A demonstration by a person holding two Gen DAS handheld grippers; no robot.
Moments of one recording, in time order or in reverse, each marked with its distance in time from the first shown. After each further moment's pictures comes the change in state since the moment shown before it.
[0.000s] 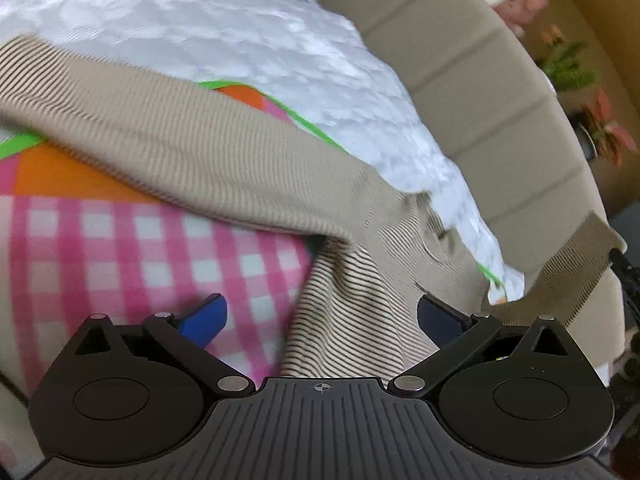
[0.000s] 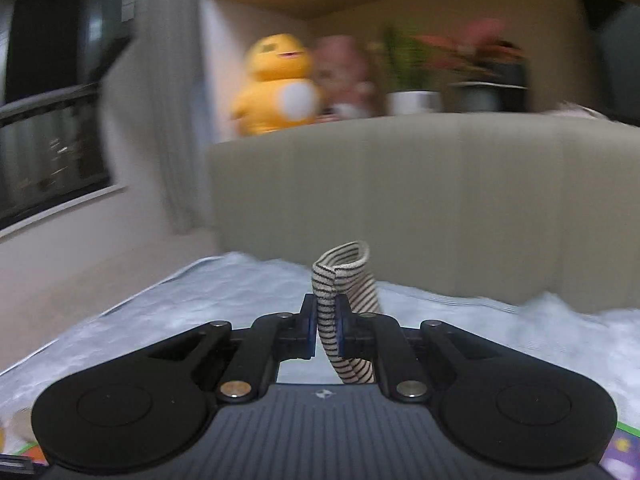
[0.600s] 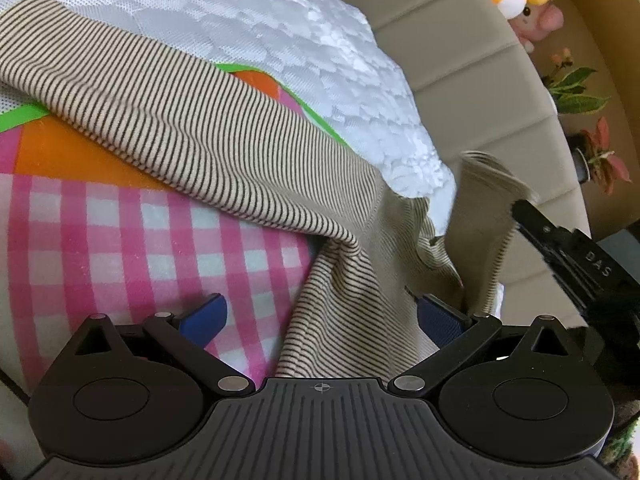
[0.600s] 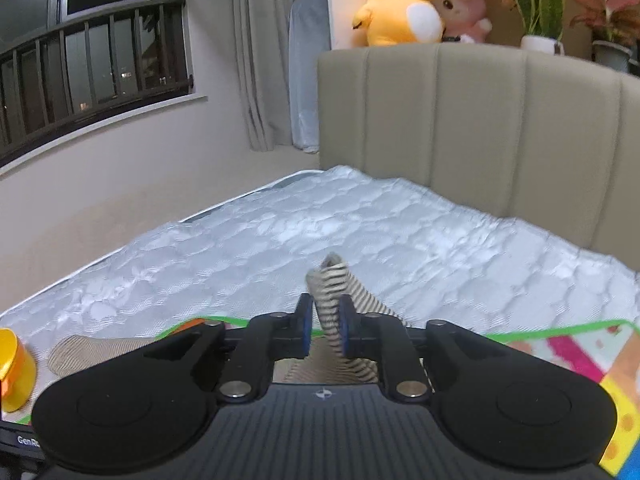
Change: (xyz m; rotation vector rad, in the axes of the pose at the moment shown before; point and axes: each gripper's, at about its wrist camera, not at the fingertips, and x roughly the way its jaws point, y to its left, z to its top) left arm -0.001 0.017 0.009 -0.080 0.044 -0.064; right arm 0.059 0.136 -0.065 -0.105 0.201 0.163
